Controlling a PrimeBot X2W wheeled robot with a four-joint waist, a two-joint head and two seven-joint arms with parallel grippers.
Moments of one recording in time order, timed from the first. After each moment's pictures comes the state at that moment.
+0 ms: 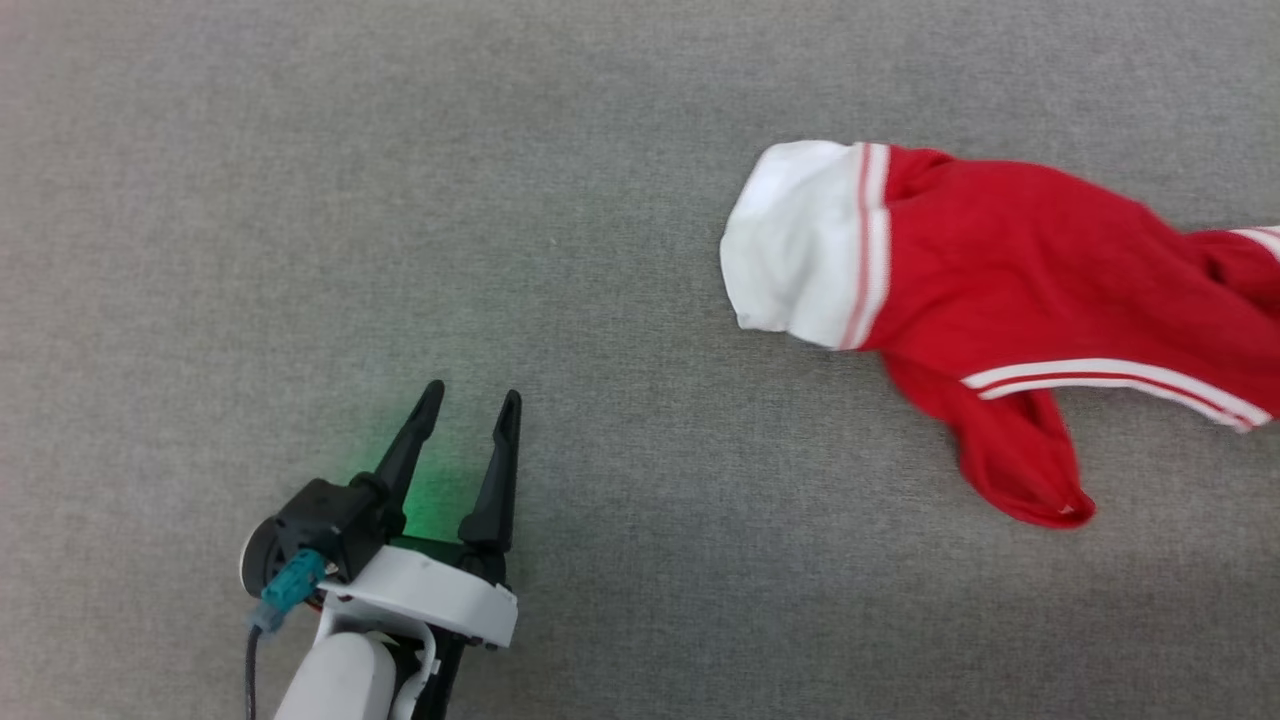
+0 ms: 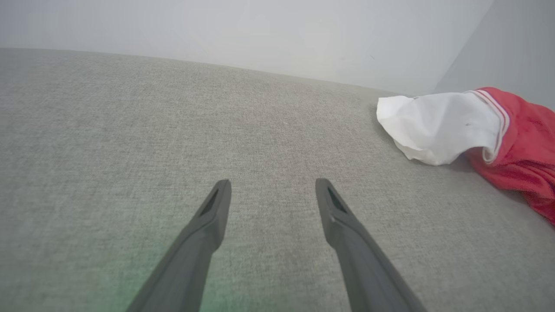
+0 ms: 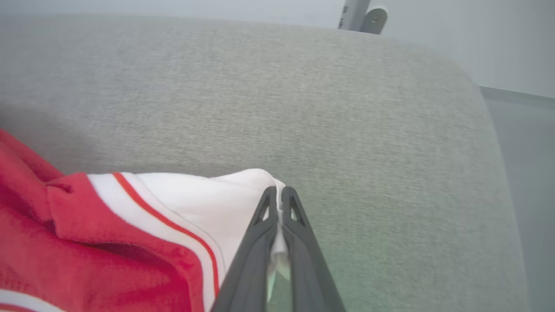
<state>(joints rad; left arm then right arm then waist) -0.24 0.13 -0.17 0.23 -0.30 -0.13 -0.26 -0.87 -0.95 0.75 0.62 1.11 0.13 0.20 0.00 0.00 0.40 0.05</state>
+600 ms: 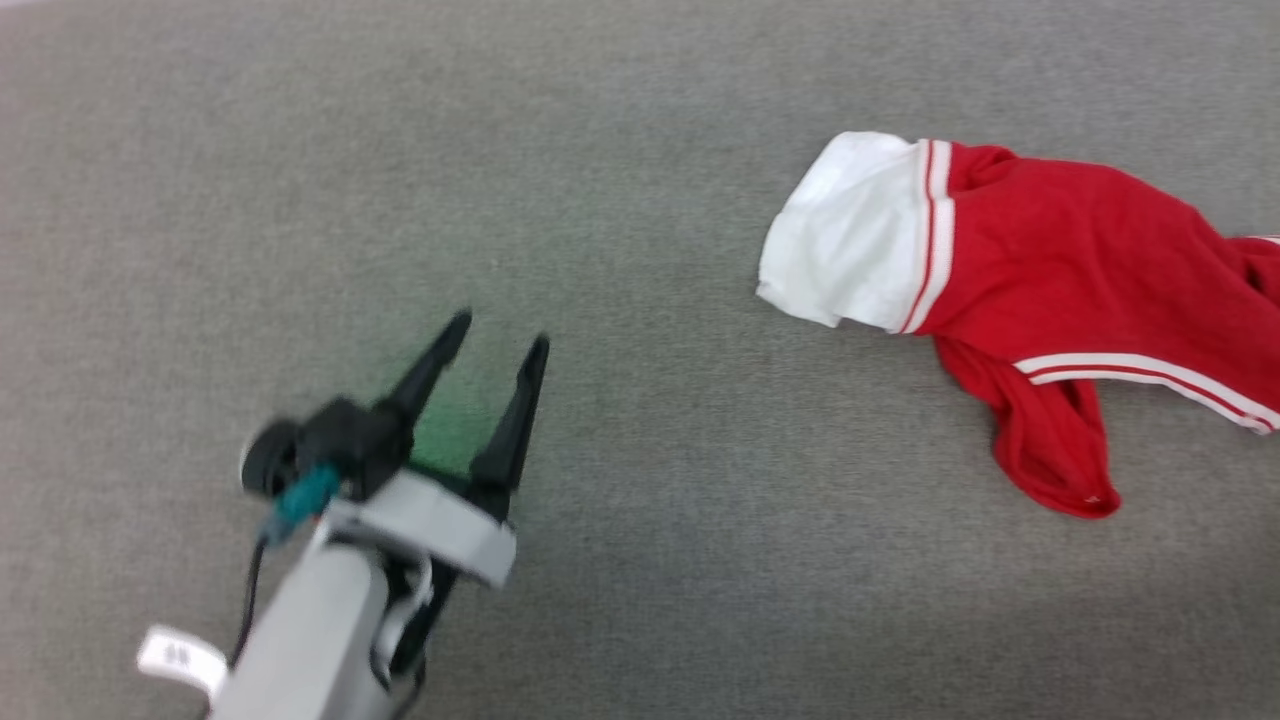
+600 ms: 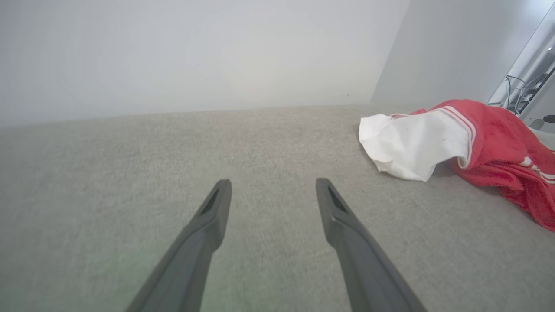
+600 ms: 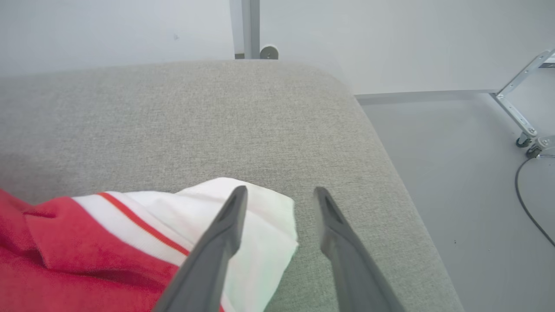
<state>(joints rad) -0.37 0.25 -0.31 0.27 -0.36 -0.13 -0.26 -0.86 -0.79 0.68 0.99 1.05 0.13 -0.14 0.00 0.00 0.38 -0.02</state>
